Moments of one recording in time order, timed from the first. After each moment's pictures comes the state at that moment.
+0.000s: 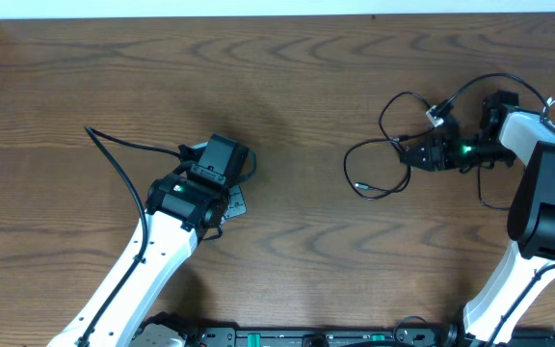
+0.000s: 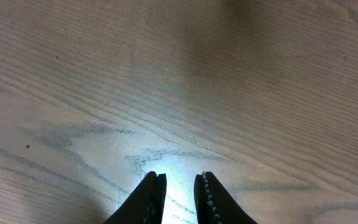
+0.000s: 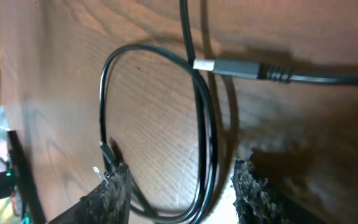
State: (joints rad) left arm -0.43 1.26 0.99 -1.00 -0.20 -0.70; right arm -0.22 2.10 1.30 -0.81 -0.84 -0.48
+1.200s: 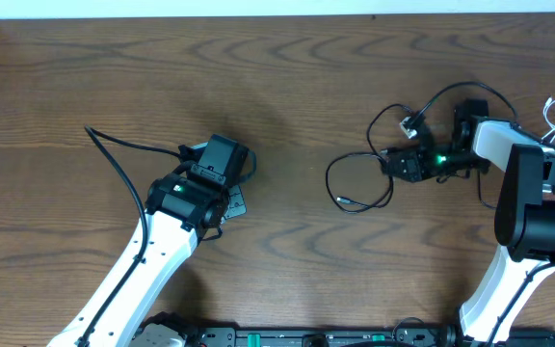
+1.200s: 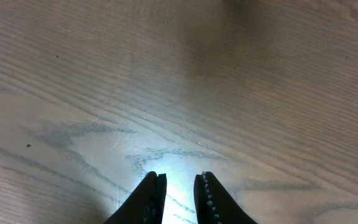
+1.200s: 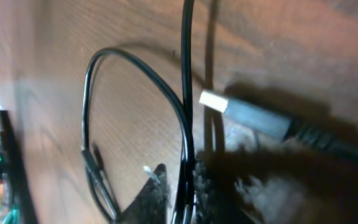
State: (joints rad) left arm -0.43 1.26 0.99 -1.00 -0.20 -0.70; right arm -0.11 2.09 1.19 -0.70 -0.84 -0.45
